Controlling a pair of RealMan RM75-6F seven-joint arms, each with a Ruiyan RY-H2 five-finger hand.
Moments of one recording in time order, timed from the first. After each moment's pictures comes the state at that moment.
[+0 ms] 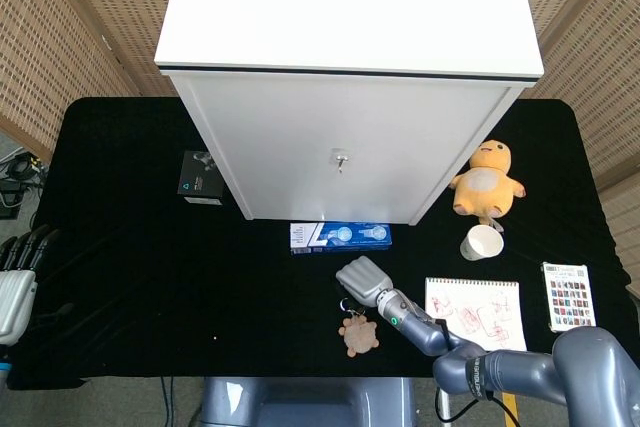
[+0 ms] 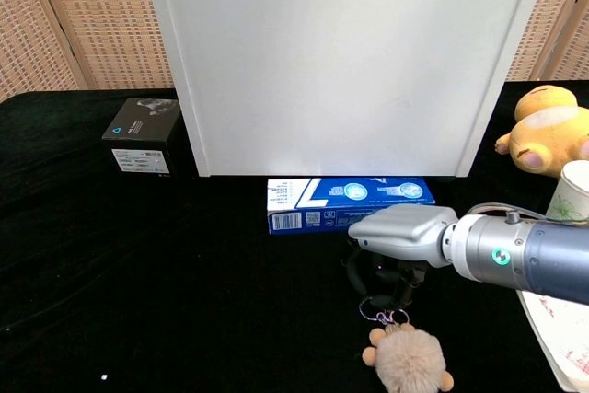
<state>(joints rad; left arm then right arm) -0.08 -1.04 -0.03 -1.80 1.41 1.42 0.19 0.84 -1.70 0.04 -1.36 -1.13 0.67 -0.34</state>
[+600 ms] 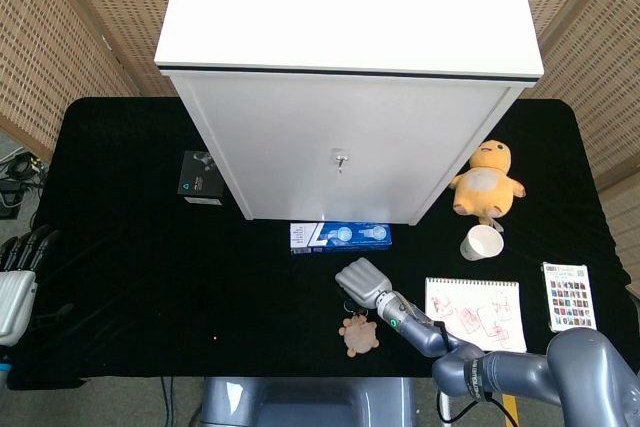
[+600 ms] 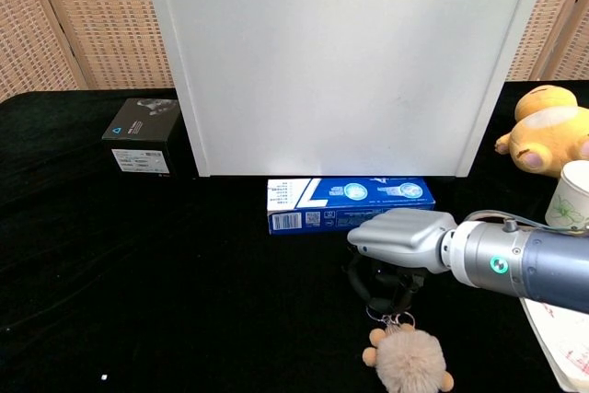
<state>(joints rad) -0.08 -1.04 -0.02 -1.81 1.41 1.42 0.19 0.83 -1.72 0.02 -1.32 -1.16 0.68 -0.33</state>
